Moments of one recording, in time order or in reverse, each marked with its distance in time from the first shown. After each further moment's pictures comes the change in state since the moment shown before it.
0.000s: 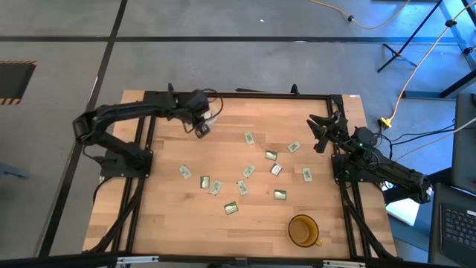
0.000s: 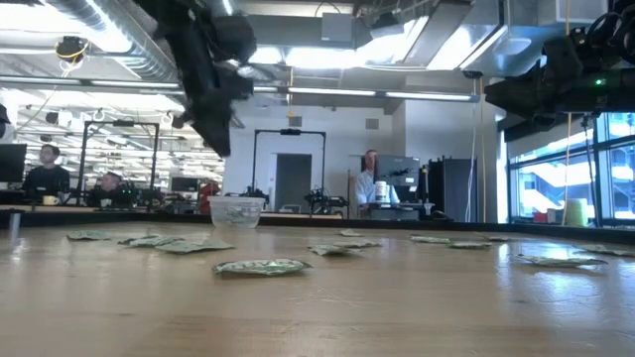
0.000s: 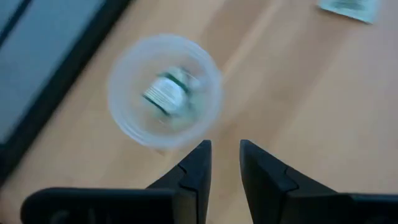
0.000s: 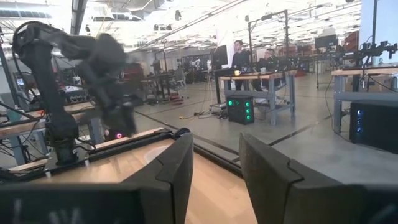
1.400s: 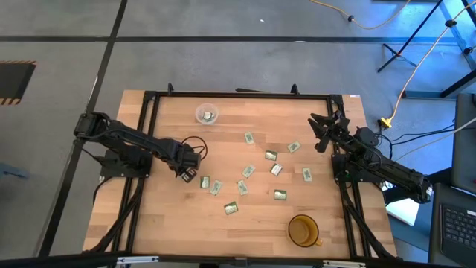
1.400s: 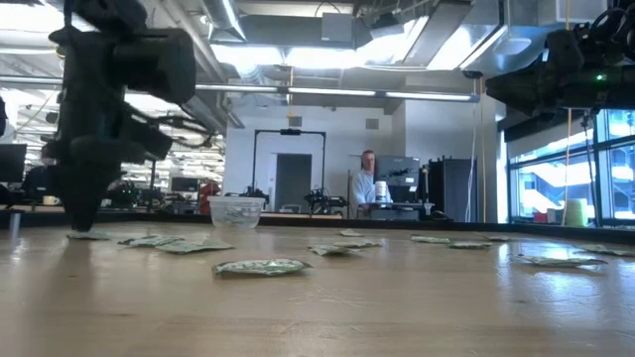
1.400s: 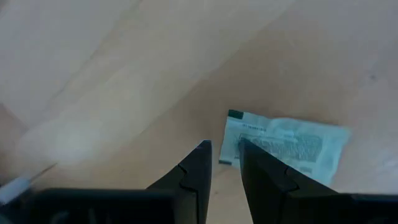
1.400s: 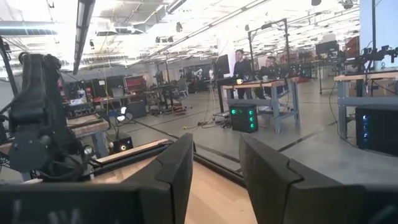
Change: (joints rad) left arm -0.562 0.038 -0.395 -0.032 0.047 -0.868; right arm 0.000 0.000 0.000 0.044 0.000 0.034
